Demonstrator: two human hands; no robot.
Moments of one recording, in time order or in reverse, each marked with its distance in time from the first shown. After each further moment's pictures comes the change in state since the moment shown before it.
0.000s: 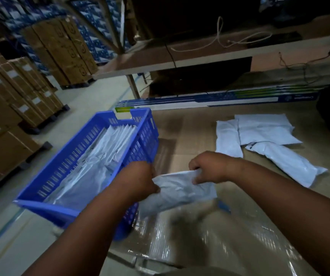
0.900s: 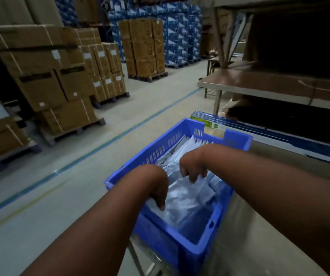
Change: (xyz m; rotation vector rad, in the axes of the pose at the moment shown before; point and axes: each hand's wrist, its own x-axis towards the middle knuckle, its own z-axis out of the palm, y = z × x) left_hand -0.002 -0.243 -0.031 -0.093 -0.482 -0.378; right_hand 0.288 -0.288 -0.033 -0.555 -0.511 -0.253
